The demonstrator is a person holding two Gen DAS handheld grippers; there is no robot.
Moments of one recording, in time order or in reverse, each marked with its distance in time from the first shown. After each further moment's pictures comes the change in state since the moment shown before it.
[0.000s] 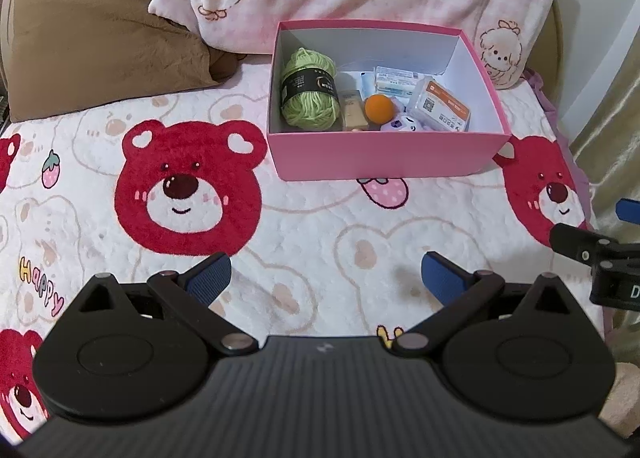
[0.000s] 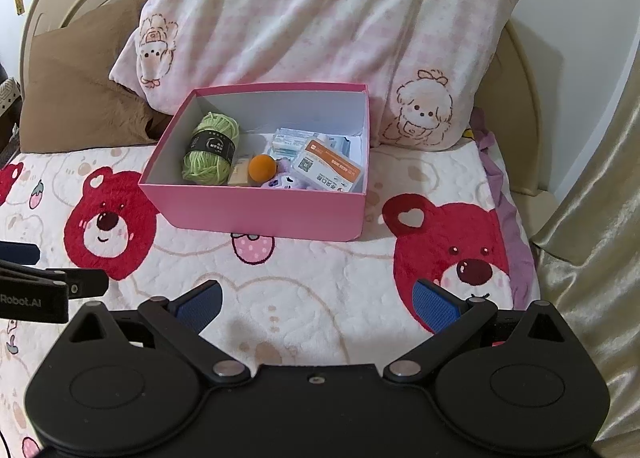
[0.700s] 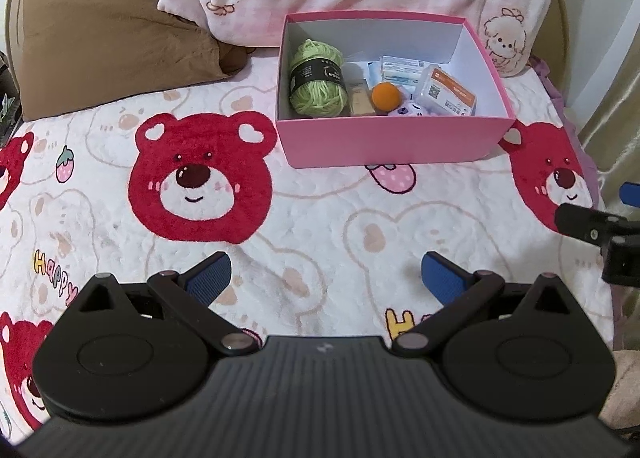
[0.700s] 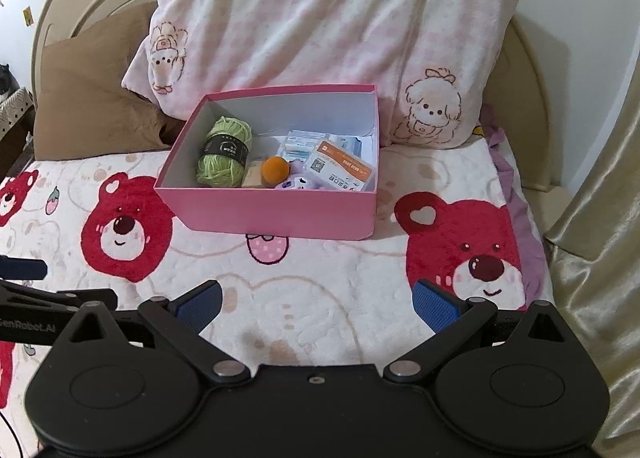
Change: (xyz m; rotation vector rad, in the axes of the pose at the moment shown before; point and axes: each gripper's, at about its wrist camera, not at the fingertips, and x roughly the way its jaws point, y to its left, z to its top) left arm -0.008 -0.002 -0.010 0.015 0.018 0.044; right arm -0.005 -0.003 -0.004 0.016 -0.006 0.051
